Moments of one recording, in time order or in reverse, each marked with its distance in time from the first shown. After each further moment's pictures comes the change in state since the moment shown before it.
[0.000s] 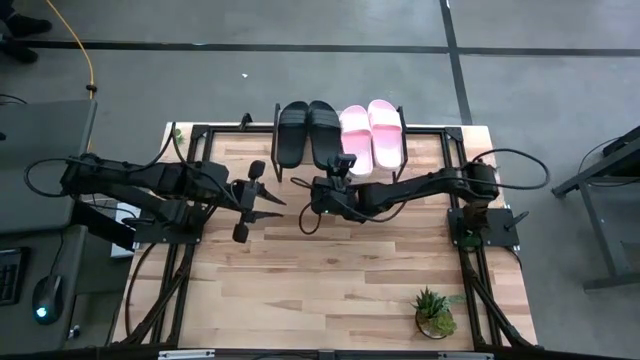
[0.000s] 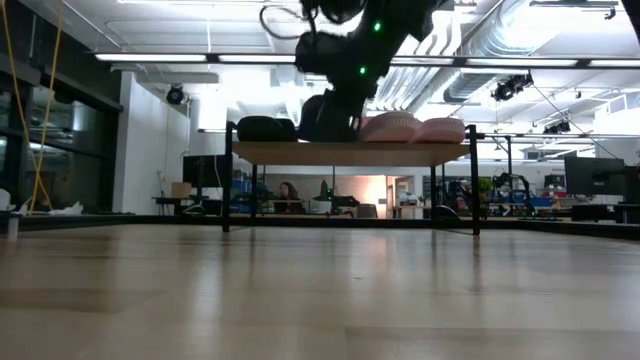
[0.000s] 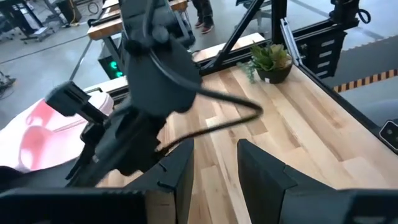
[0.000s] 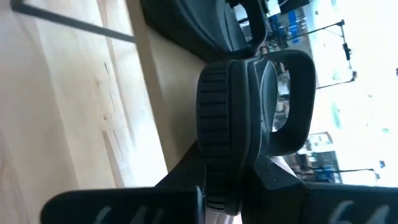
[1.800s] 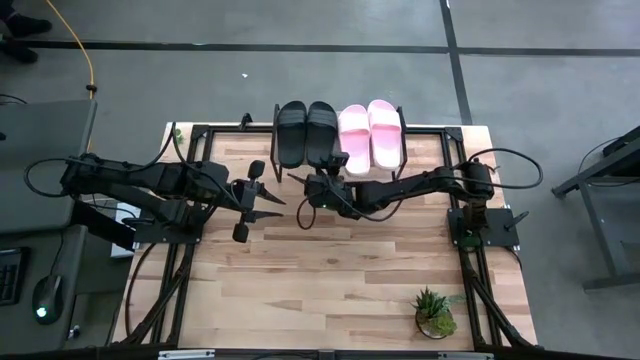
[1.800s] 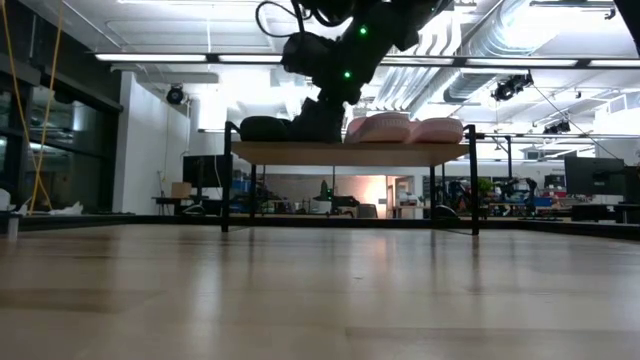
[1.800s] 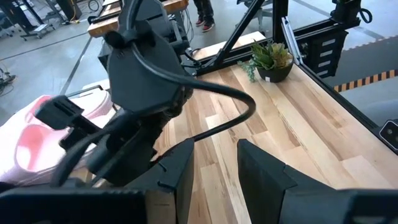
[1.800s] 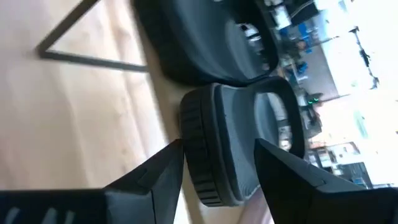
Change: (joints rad) left arm 0.000 0.000 0.000 -0.007 -0.002 -0.008; right arm -0.027 0.034 -0.001 0.179 -0.098 -0.066
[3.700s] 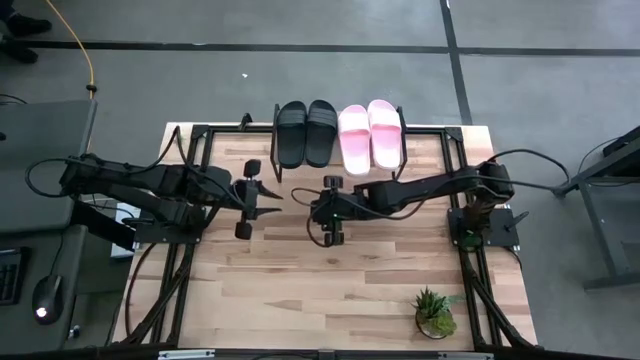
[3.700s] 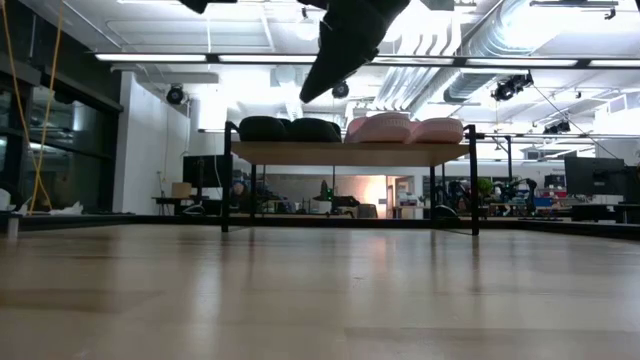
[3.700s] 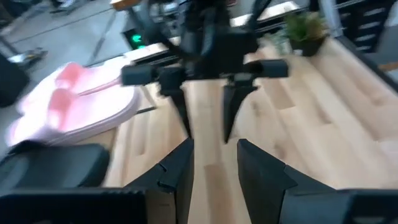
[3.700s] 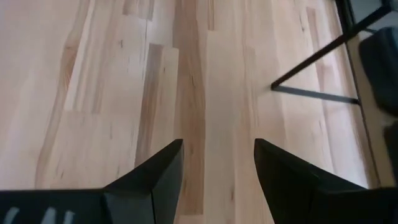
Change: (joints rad) left arm 0.001 -0.013 -0.042 -0.045 -0.124 -0.015; right arm 0.100 -0.136 0.100 -0.421 -0.745 0.324
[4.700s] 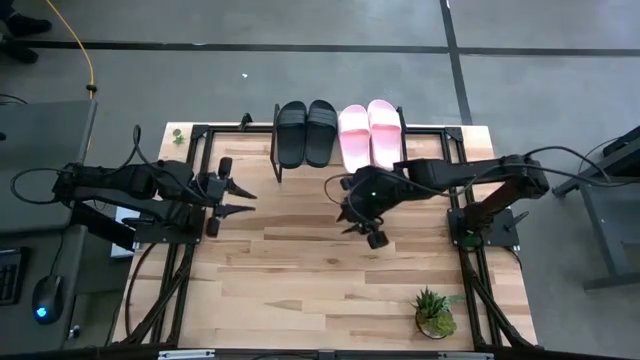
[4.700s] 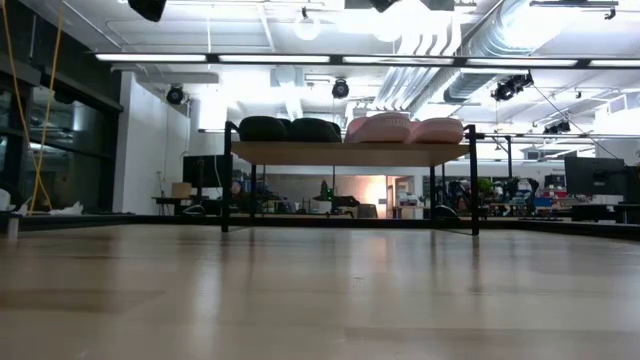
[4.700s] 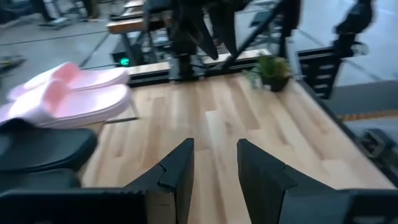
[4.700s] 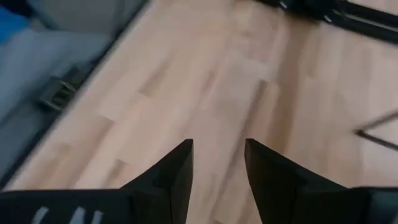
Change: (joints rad) left arm 0.019 -0.349 -0.174 -0.016 0.100 -0.133; right arm -0.030 -0.276 -0.002 -0.208 -0.483 -0.140
